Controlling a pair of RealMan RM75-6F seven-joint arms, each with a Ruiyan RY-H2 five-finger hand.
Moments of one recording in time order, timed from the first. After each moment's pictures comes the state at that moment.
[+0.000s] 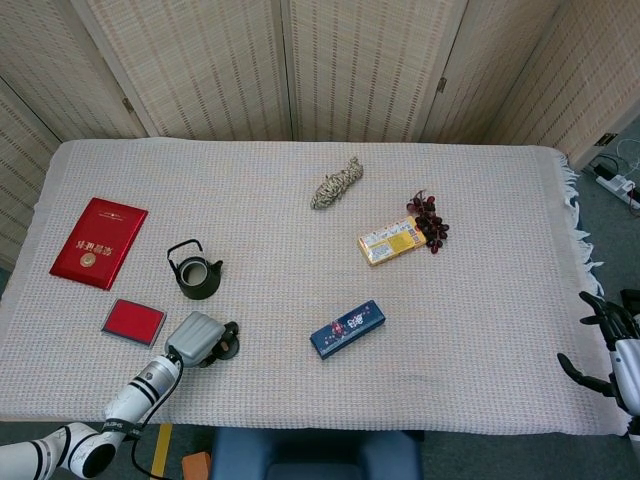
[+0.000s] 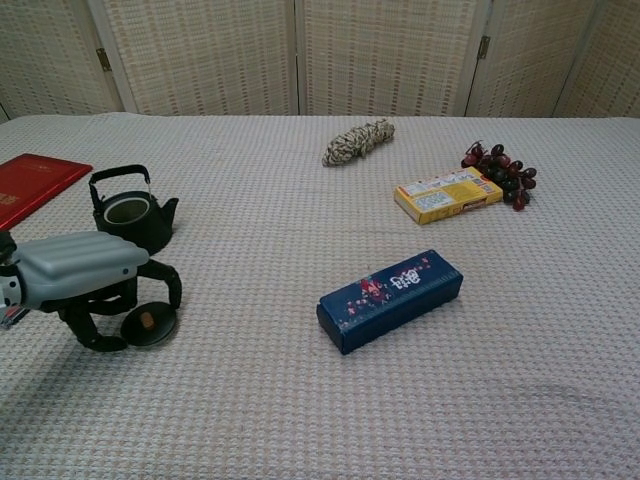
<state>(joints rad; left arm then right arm) -0.62 -1.46 -0.01 -1.49 1.35 0.85 0.32 0.01 -1.12 0.03 -1.43 -1.56 1.57 0.47</state>
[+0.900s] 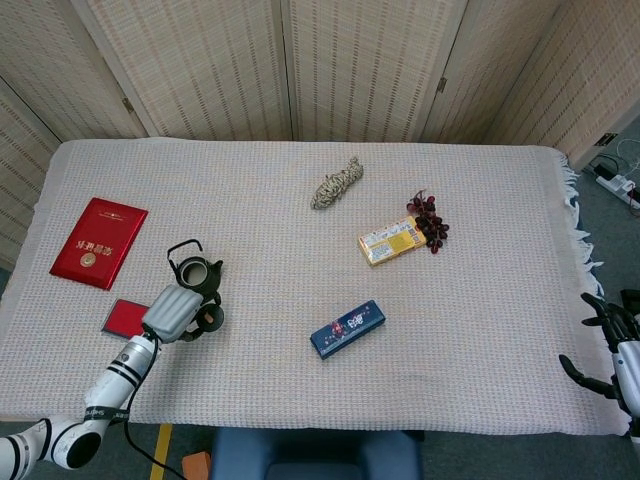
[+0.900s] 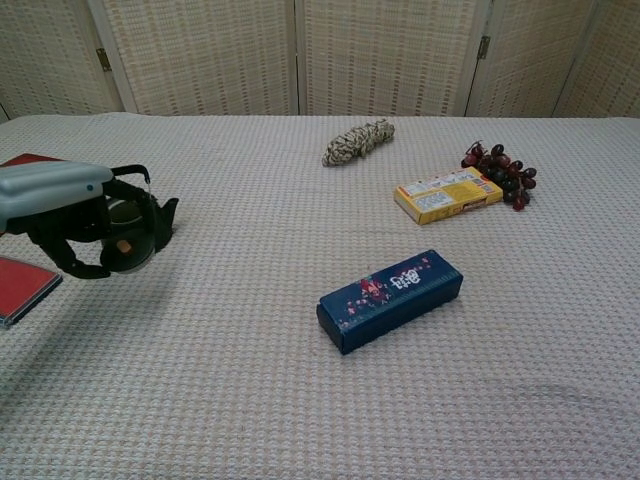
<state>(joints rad) -0.62 -1.34 -0.10 -1.56 1.28 0.93 0.22 0.00 -1.13 0.03 -1.41 -1.57 1.58 0.49</state>
